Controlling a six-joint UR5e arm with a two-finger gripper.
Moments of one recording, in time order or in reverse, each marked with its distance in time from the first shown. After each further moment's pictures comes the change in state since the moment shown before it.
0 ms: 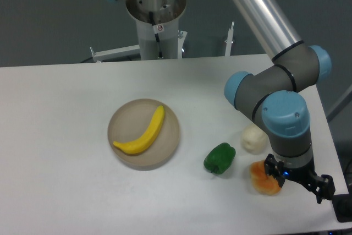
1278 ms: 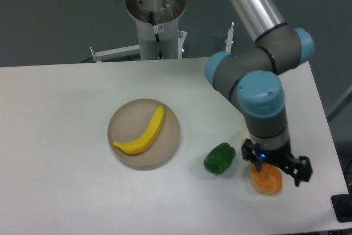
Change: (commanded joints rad) arm -0.057 0.222 -0.256 -0.112 -0.008 -0.202
